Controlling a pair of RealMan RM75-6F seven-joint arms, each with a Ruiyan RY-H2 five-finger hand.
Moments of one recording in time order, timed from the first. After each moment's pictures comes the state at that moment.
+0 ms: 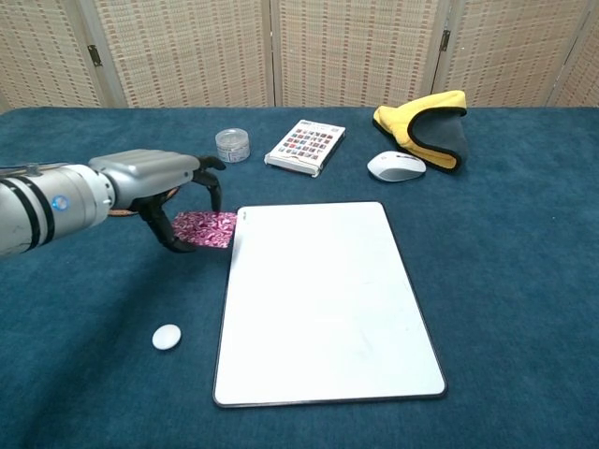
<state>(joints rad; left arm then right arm) -0.86 -1.58 -0.15 -1.51 0.90 0.93 0.57 0.05 -1.10 0.08 -1.55 -1.46 1.47 0.04</state>
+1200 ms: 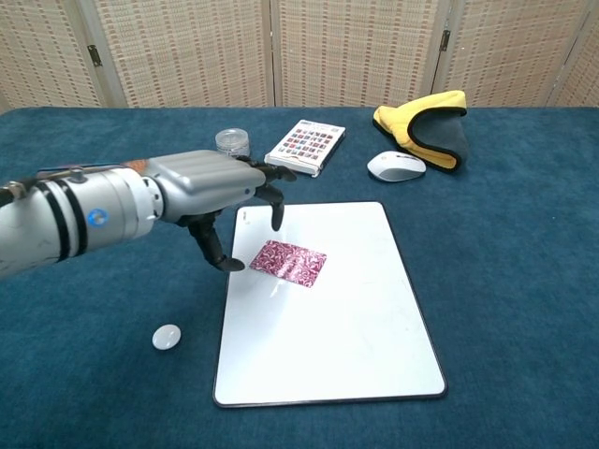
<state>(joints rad) -0.94 -1.56 -0.07 -1.60 1.04 0.93 0.61 0.04 -1.09 0.08 -1.57 -1.45 1.49 0.04</state>
